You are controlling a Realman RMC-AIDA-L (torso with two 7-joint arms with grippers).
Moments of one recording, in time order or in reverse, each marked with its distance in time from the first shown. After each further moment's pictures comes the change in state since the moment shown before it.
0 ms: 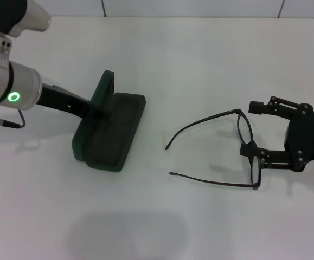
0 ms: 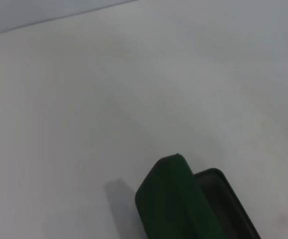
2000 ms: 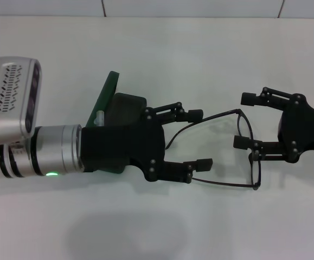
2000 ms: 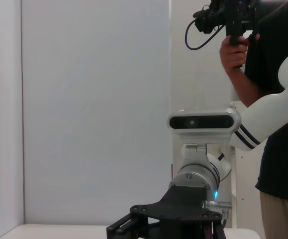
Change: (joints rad) left arm -0.045 0.019 0.010 -0.839 -0.997 0.335 1.562; right arm 0.045 -0.001 -0.002 0.000 0.000 -0.011 0.027
